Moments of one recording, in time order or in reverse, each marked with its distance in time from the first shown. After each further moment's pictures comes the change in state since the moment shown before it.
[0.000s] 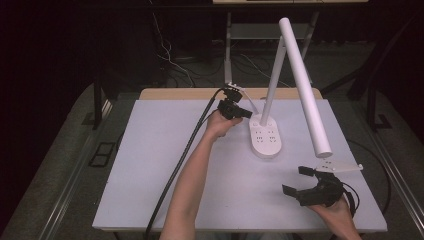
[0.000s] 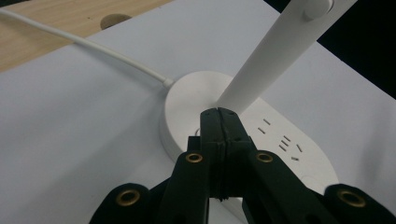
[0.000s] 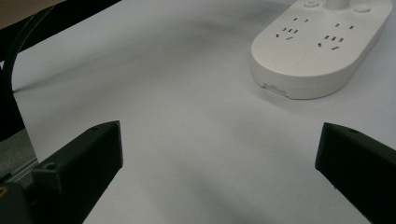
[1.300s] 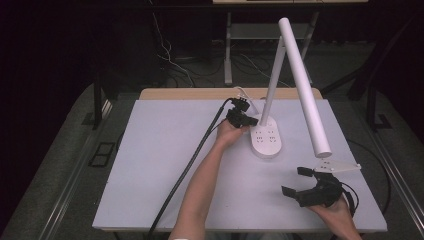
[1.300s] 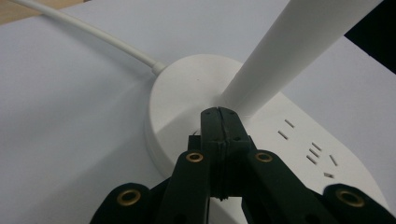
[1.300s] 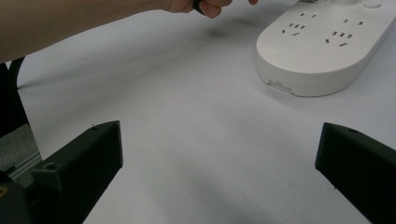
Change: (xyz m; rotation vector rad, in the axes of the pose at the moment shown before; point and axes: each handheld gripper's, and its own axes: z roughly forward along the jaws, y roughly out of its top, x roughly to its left) left arm -0.005 -0.020 0.041 0.004 0.031 -0.012; right arm 0.000 0.000 0.002 0.017 0.013 -0.014
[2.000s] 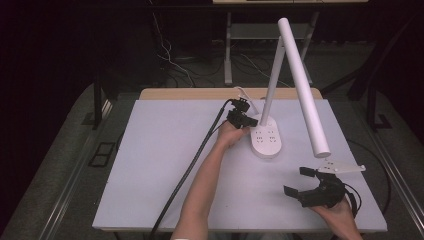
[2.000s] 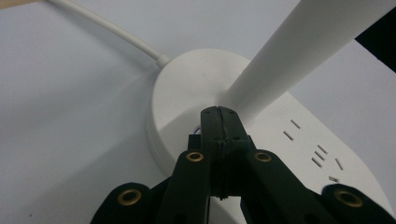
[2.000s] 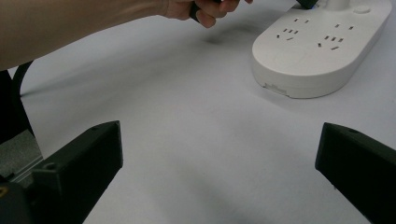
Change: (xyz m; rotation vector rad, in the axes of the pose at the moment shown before) left arm -0.001 0.000 0.004 0.013 0.020 -0.057; right arm 0.000 -0.001 -0.006 -0.022 -0.006 0.013
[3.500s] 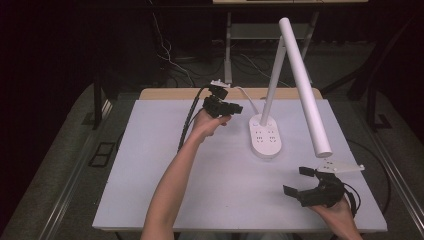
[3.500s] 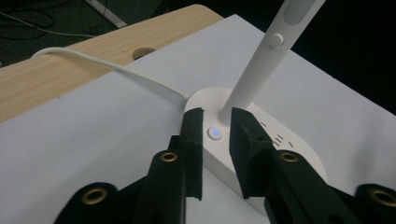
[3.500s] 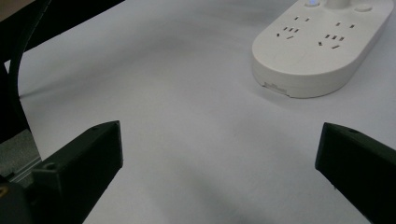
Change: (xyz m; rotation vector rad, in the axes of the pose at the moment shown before) left arm 0.010 0.010 -0.106 -0.130 -0.008 0.103; right arm -0.002 0.000 0.002 0.000 0.000 -0.002
